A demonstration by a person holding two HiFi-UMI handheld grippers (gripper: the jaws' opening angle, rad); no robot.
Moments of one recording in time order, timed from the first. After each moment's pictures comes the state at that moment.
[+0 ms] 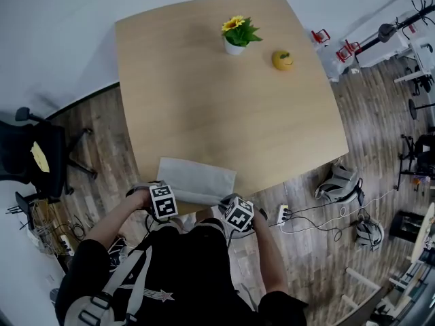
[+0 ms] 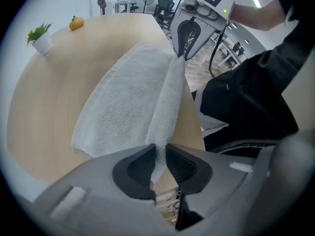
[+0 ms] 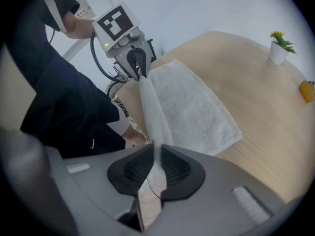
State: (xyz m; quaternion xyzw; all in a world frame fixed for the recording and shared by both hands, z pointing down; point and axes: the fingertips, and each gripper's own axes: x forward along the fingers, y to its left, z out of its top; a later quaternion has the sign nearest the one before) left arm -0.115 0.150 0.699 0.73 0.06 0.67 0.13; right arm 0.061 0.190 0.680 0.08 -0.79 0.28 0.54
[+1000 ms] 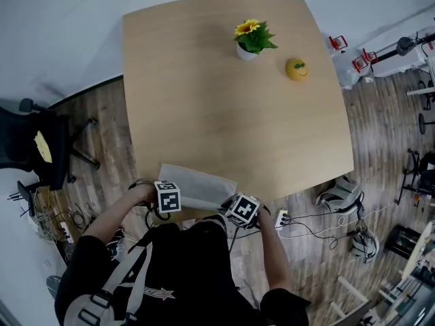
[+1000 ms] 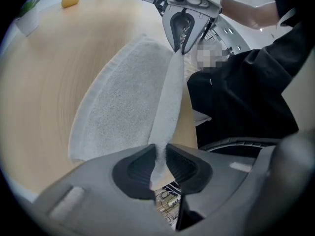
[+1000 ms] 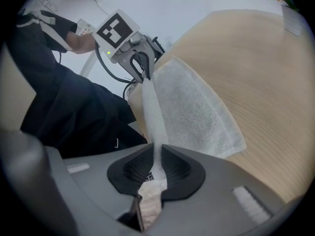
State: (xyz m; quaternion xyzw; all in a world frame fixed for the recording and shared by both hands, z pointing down) left arm -0.112 0.134 0.694 0.68 0.14 0.69 0.21; right arm 0.070 0.153 0.671 -0.03 -0.77 0.37 0.52
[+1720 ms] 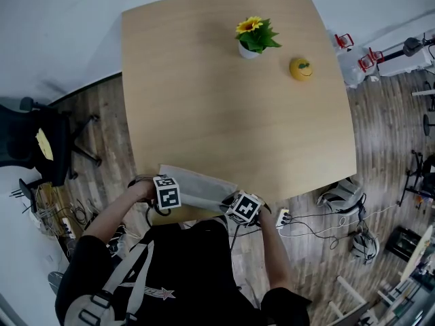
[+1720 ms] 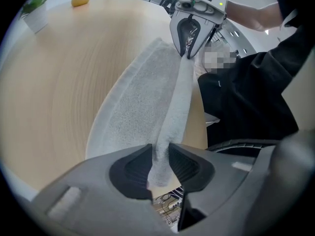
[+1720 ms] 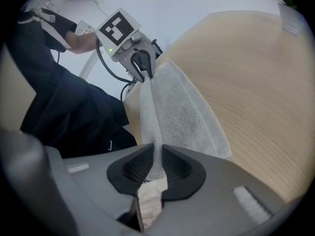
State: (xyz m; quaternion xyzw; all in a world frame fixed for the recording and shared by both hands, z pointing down) left arm -0.106 0.104 0.704 0.69 0.11 0.69 0.21; right arm 0.076 0.135 0.687 -0.03 -0.78 0.37 0.50
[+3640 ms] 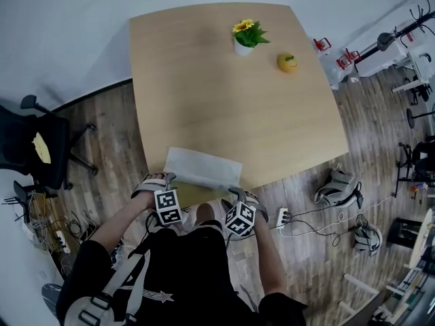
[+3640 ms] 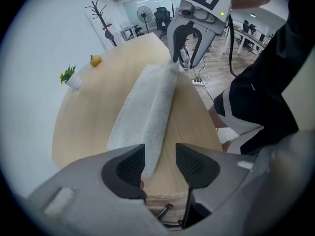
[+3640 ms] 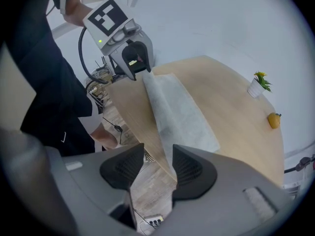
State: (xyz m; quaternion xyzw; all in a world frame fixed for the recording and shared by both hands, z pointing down) left arm -0.113 0.135 0.669 0.77 -0.09 0.63 -0.04; right arm 0.057 0.189 0.674 0.20 -0.80 0.12 0.55
